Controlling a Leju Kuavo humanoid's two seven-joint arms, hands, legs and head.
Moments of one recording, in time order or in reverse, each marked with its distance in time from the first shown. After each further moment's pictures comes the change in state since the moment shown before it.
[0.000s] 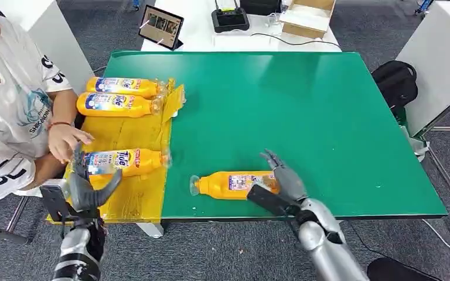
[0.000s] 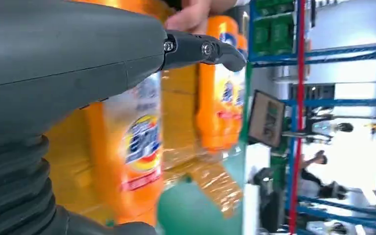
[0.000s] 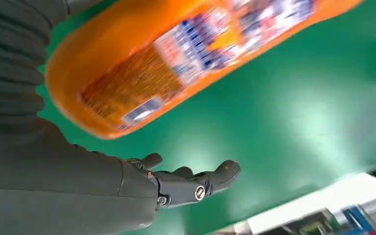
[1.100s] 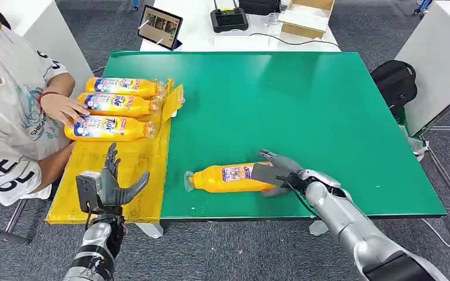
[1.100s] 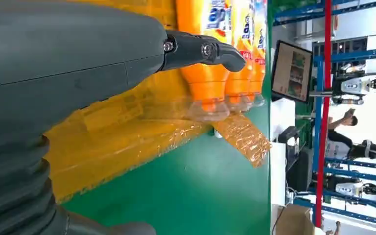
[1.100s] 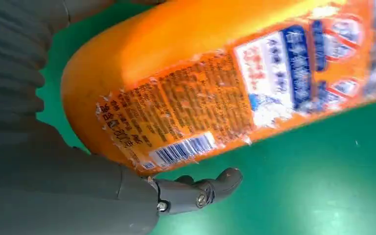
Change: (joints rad) left arm -0.090 -0.004 -0.105 0.188 -0.006 -0.006 0.005; right arm -0.393 -0.073 0.277 0.527 -0.190 0.266 -0.065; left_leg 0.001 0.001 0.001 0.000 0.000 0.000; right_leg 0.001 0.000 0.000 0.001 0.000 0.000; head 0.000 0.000
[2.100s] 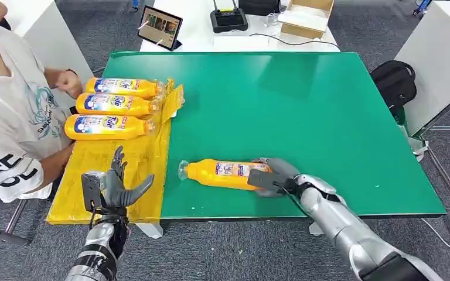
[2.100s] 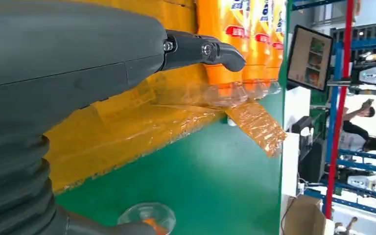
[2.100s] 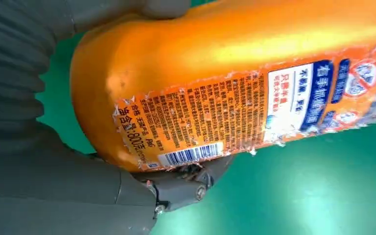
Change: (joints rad) left arm -0.010 -0.001 -0.010 0.048 0.029 -0.023 0.028; right arm 0.047 0.025 0.039 0.005 -0.034 -0.199 -0.073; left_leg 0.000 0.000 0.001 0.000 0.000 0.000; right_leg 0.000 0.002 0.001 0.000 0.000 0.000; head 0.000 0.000
